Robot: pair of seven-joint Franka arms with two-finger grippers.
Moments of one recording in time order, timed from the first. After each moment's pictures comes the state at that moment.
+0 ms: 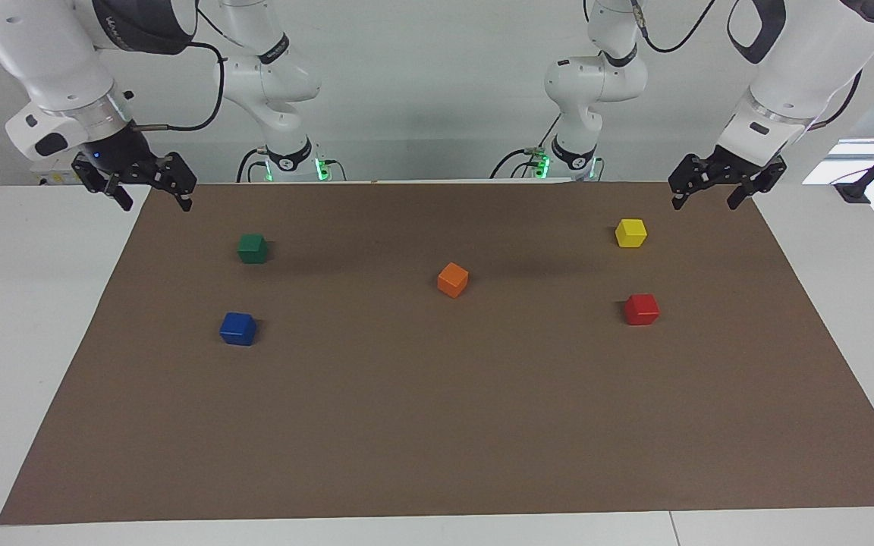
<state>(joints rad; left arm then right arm) -0.03 0.00 -0.03 -1.57 0.01 1.52 0.04 -0.01 -0.04 -0.08 -1.64 -0.01 1.57 -0.05</state>
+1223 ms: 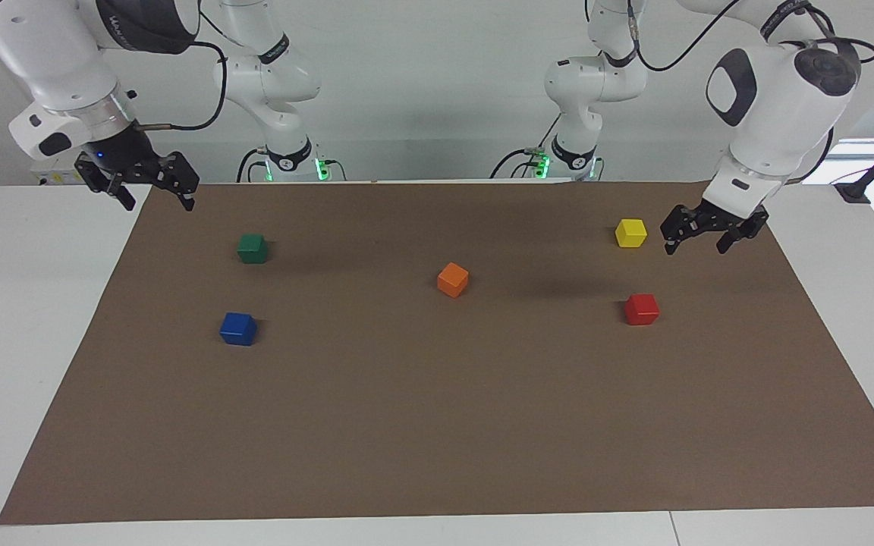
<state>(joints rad) -0.03 0.03 -0.01 -1.90 0.01 1.97 0.04 -0.01 -0.04 -0.07 -1.64 -0.01 1.57 -0.05</state>
